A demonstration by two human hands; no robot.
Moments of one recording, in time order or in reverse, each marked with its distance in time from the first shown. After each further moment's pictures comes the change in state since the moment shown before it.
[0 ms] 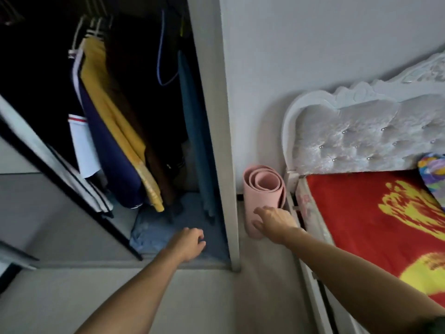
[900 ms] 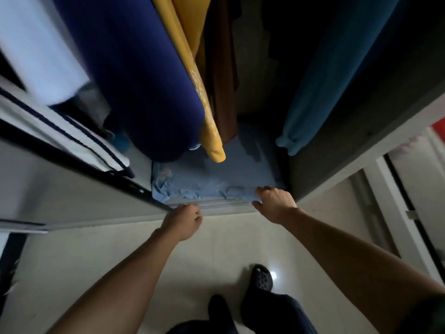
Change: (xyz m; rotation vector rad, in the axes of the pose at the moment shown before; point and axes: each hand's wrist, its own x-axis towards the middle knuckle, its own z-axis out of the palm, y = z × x) left_hand 0.171 -0.369 0.116 -0.011 -0.227 -0.068; right_hand 0.222 -0.208 0.330 0.034 -0.266 0.180
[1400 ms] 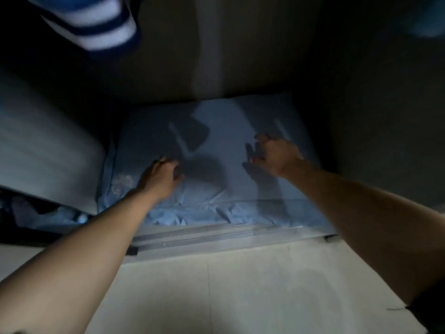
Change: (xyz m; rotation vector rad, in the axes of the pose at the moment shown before) left_hand 0.385 -0.112 0.149 0.091 0.340 0.161; right_hand 0.330 0.090 0.206 0.072 0.285 0.026
